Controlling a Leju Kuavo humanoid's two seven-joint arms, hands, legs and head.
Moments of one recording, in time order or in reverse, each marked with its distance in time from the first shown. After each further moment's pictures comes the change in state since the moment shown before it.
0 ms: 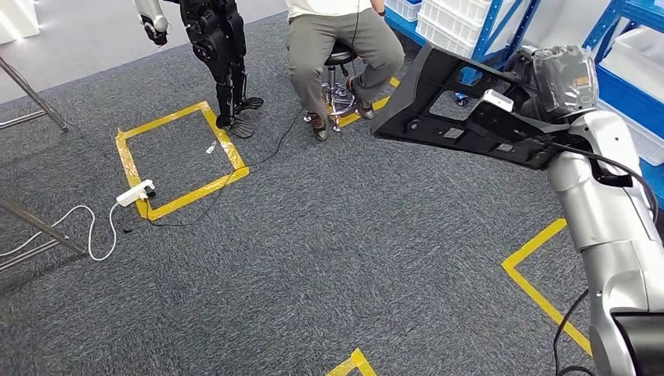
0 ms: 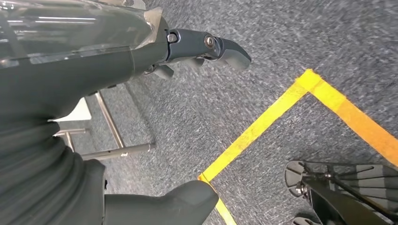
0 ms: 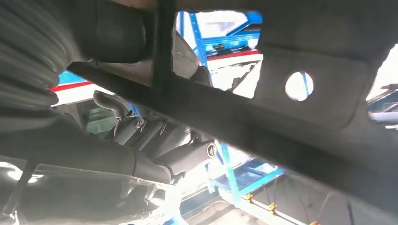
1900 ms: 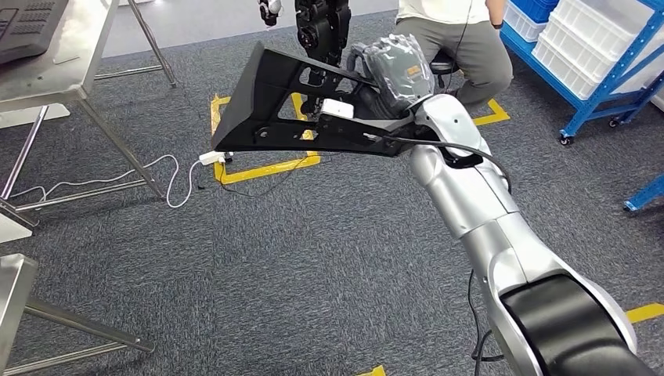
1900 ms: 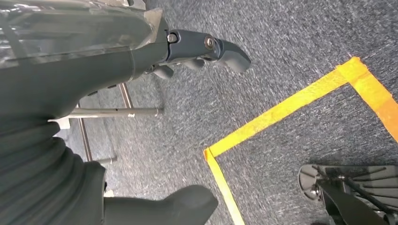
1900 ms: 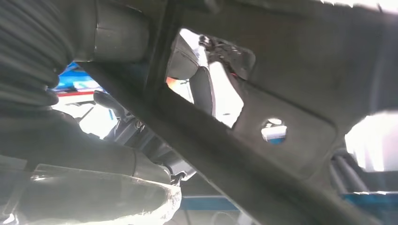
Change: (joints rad) left arm -0.038 0.008 -0.002 0.003 -0.111 -0.013 0.029; right arm -0.102 0.410 0.180 0.110 0.103 -0.006 0.047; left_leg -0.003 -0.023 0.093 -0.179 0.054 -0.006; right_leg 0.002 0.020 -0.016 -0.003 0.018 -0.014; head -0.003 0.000
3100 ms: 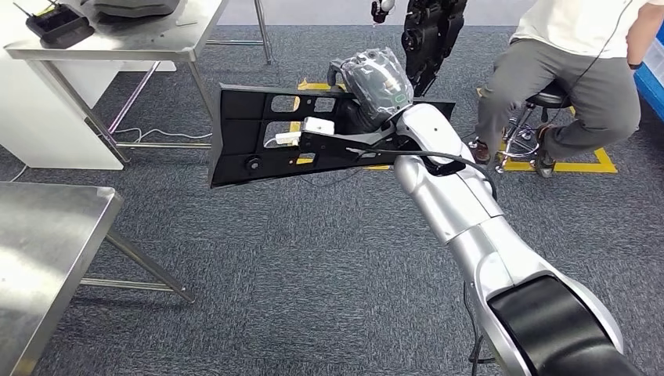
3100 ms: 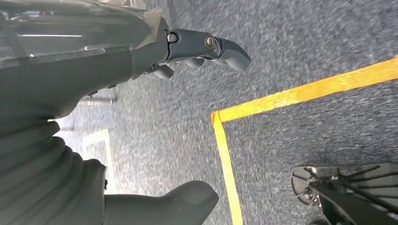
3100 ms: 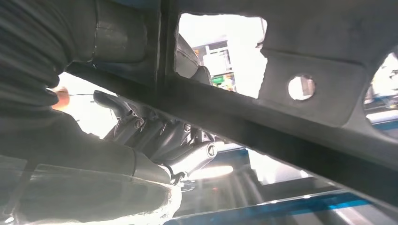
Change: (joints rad) left arm 0.002 0.000 0.001 0.001 -0.023 -0.006 -0.004; right arm 0.014 0.030 0.036 0.027 0.026 -0.011 -0.009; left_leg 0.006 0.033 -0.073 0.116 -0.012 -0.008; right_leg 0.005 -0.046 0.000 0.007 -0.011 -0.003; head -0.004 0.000
